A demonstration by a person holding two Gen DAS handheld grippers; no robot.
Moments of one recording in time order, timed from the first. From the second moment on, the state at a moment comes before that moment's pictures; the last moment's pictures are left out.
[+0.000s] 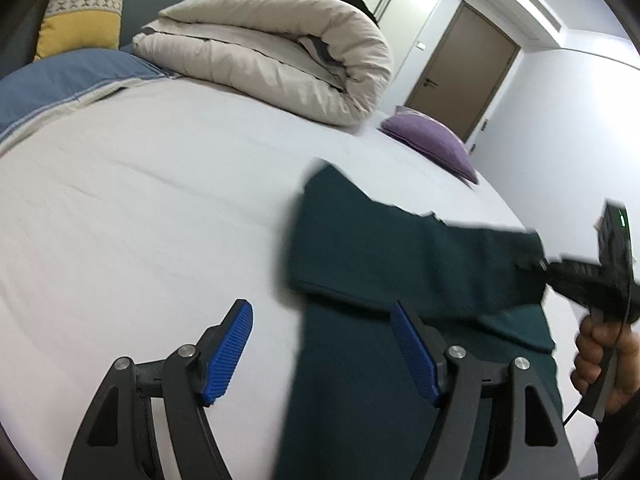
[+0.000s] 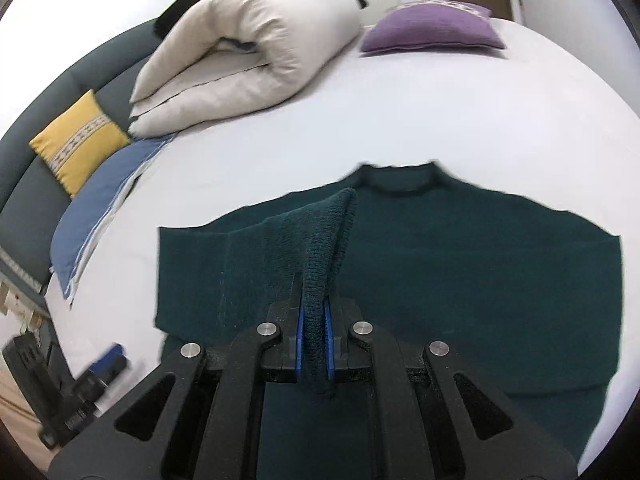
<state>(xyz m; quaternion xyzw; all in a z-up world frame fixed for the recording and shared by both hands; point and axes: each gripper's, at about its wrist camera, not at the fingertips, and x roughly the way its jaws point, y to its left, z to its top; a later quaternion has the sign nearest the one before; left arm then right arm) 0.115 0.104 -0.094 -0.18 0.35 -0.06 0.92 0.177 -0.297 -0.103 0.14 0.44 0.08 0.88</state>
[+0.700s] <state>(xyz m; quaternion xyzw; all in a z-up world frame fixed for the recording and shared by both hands) 0.276 0.065 -0.124 -0.06 0.42 -0.03 0.90 0.186 -0.386 -0.187 0.22 0.46 0.05 0.86</state>
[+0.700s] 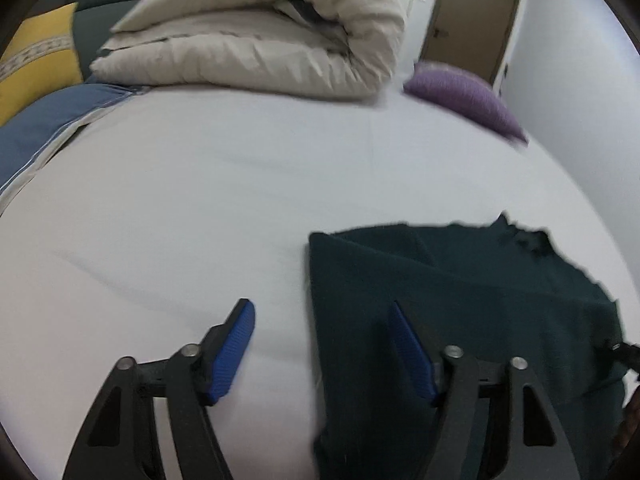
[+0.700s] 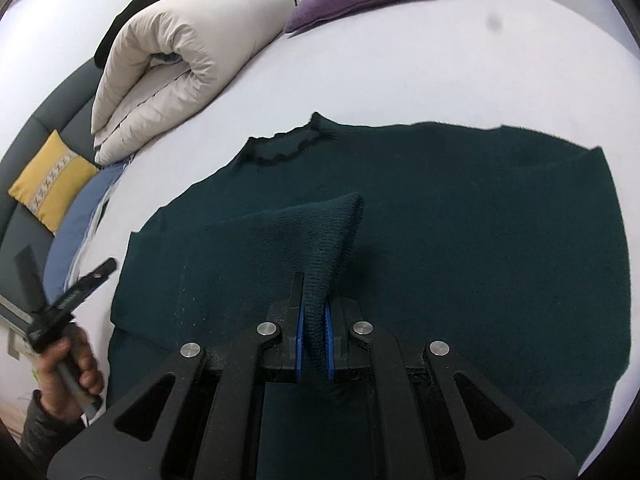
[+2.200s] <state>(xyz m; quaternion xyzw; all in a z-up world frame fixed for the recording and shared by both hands) 0.243 0.068 -0.150 -0.02 0.43 -0.05 0.90 0.148 -0.390 -0.205 0.20 0.46 0.01 0.86</state>
